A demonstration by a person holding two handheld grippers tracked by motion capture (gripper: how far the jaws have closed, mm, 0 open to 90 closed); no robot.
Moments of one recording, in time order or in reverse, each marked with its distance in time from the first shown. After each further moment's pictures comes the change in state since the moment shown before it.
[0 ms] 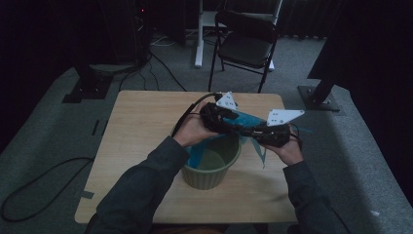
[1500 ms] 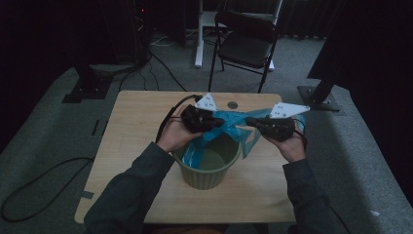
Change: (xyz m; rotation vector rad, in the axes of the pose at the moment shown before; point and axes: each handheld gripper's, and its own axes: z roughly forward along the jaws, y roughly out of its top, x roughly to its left) left arm 0.008 -0.037 -0.042 -0.032 0.044 -0.078; right arm -0.004 0.015 -0.011 0.006 -0.179 0.041
